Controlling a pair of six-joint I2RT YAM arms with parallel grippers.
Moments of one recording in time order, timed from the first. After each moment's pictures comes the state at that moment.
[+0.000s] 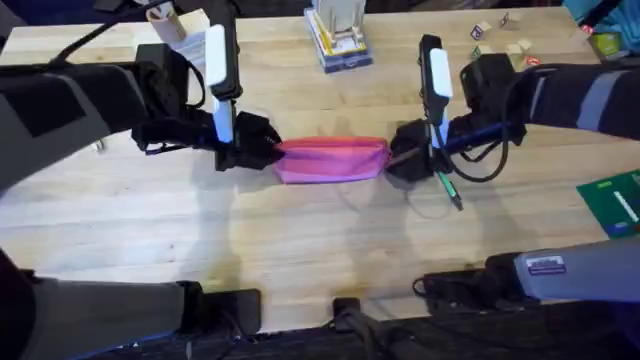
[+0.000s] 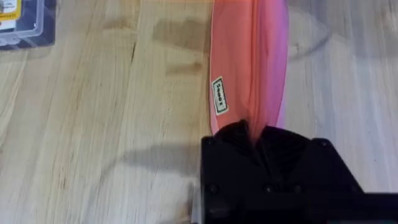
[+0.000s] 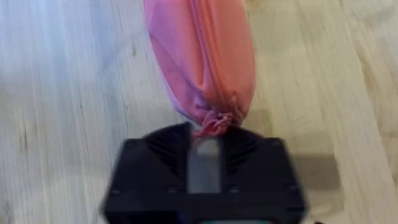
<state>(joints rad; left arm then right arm) 0.00 1.58 0.90 -0.74 0.91 1.42 -0.01 1.56 0.78 -0.65 -0.72 -1.30</state>
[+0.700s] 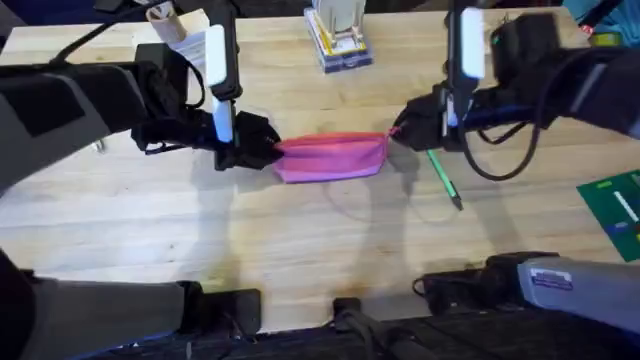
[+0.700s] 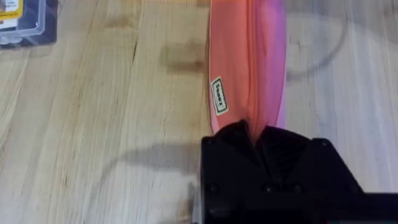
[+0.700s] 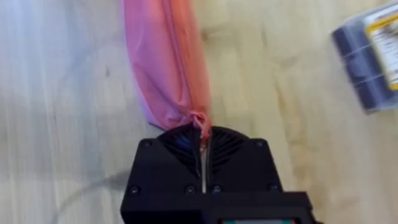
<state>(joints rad) 0.00 1.58 0.90 -0.74 0.90 1.42 -0.01 1.38 0.85 -0.66 -0.71 -1.30</state>
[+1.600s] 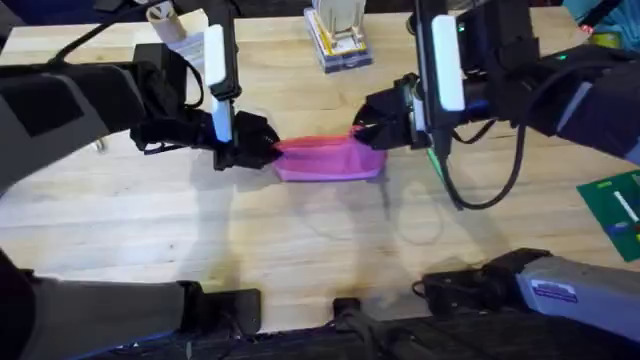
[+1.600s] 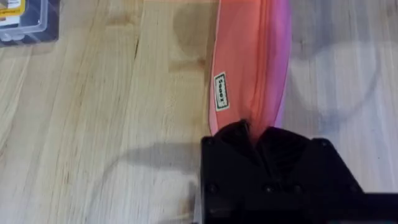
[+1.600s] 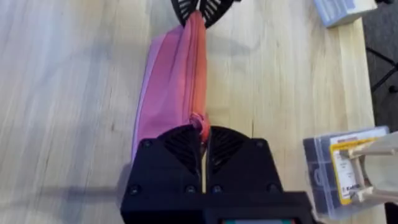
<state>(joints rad) 0.00 1.58 0.90 -0.74 0.90 1.42 0.26 1.31 0.86 -0.51 -0.74 -1.30</state>
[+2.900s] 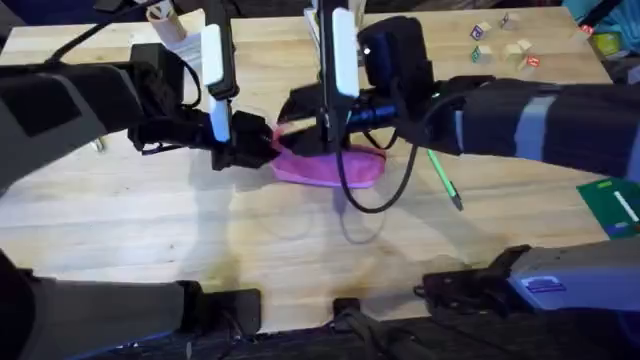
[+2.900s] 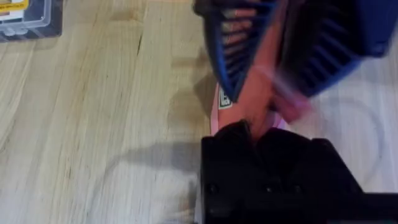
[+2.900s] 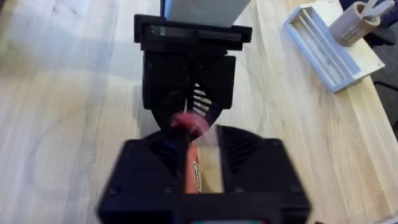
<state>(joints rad) 0.01 1.58 0.90 -0.74 0.90 1.42 0.58 1.55 0.86 0.09 -0.66 -0.74</state>
